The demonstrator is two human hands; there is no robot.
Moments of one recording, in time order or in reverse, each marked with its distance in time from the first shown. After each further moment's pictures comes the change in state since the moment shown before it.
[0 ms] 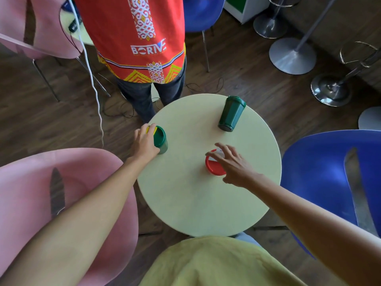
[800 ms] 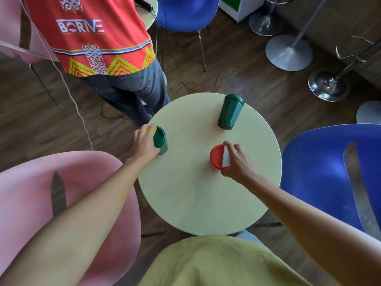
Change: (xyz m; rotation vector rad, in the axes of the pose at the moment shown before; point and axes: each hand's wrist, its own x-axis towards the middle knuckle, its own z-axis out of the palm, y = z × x) left_hand 0.002 -0.004 0.000 0.022 -0.012 0.014; right_hand -0.004 -0.004 0.005 0.355 0.069 0.387
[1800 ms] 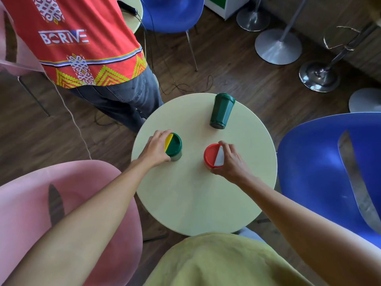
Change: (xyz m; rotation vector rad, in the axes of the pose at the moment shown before) left_hand 0.005 0.040 0.009 -0.104 -0.232 0.198; right_hand 0.003 0.004 0.010 0.259 0.045 0.043
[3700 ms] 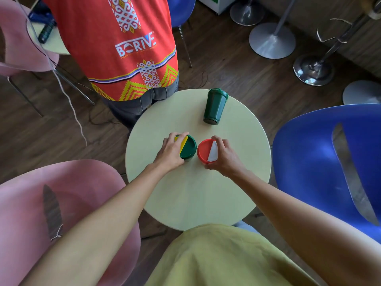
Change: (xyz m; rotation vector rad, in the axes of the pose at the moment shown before) left_hand -0.014 0.052 0.038 -0.004 -0.049 0.072; right_hand 0.000 0.002 -0.002 0.101 -0.001 0.005
